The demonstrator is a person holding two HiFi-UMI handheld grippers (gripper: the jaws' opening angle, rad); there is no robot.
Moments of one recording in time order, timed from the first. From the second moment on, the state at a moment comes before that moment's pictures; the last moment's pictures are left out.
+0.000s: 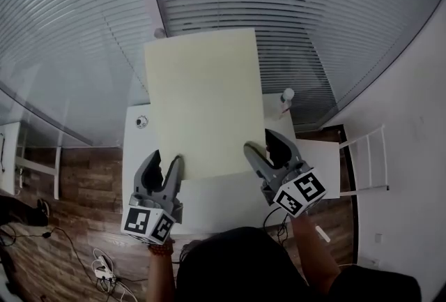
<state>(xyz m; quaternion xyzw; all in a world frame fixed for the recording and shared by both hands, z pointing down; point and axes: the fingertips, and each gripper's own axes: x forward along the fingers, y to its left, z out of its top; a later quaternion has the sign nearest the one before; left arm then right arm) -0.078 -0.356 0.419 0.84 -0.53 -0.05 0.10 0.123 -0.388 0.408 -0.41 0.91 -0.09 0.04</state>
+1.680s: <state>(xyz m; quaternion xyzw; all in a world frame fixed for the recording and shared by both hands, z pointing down) -0.077 -0.381 0.643 0.78 -0.53 0.08 0.33 0.119 -0.419 0.636 -0.40 0.86 -0.29 -0.10</state>
